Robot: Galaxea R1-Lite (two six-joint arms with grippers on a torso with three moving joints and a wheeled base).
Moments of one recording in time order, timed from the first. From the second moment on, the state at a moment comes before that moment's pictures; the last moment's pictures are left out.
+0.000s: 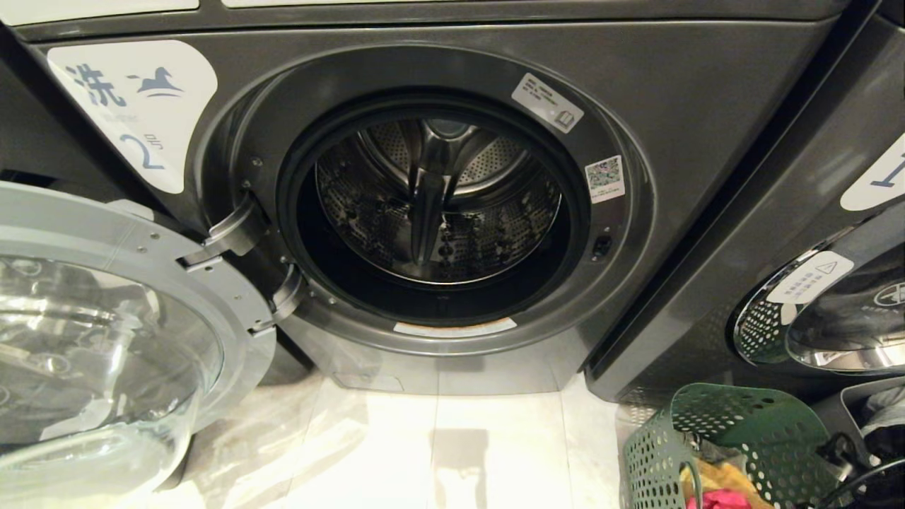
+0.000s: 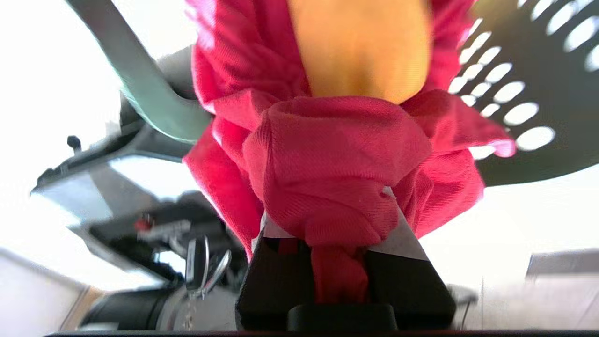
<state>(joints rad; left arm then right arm) 0.00 0.00 0.00 -0.01 0.01 -0.04 -0.47 1.93 -0.25 -0.38 0.27 0.02</state>
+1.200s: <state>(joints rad) 0.00 0.00 0.00 -0.01 0.01 -0.04 -0.47 0.97 -0.22 -0.37 0.13 -0.18</state>
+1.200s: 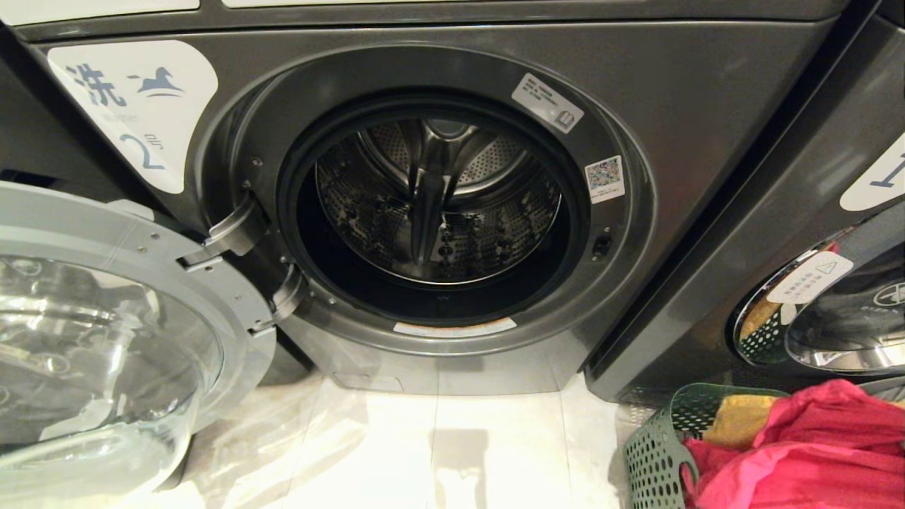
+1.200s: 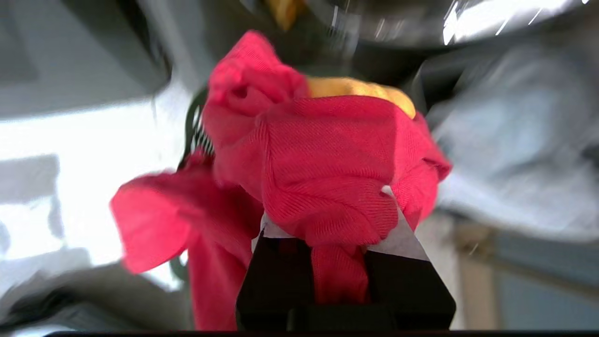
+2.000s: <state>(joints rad) 0.00 0.00 0.00 -0.01 0.01 -0.04 -0.35 0.75 -0.40 -0.19 0.18 -0.25</state>
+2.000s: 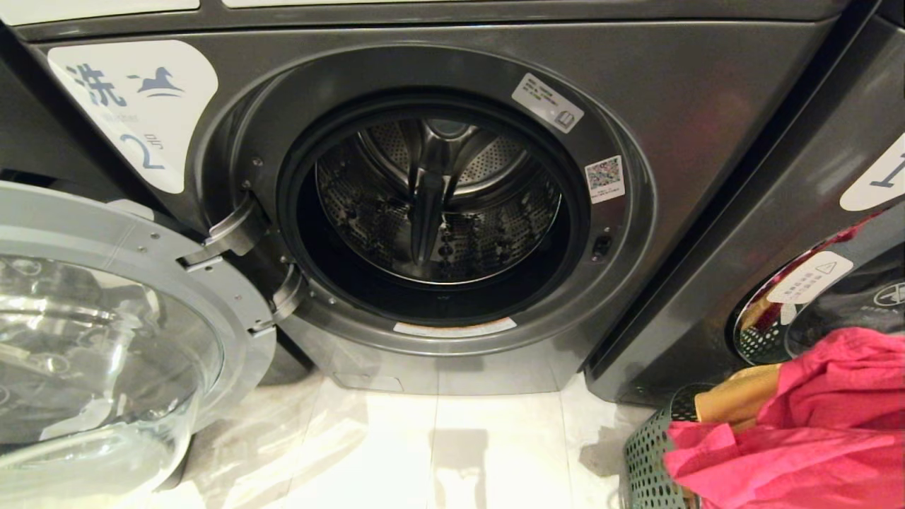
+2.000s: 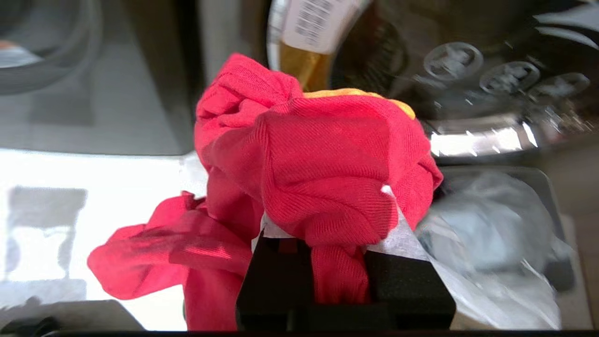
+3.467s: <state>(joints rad) 0.00 0.00 0.00 -0.01 0.01 -0.04 0.41 0.97 -0.76 -0.20 0.04 -0.26</state>
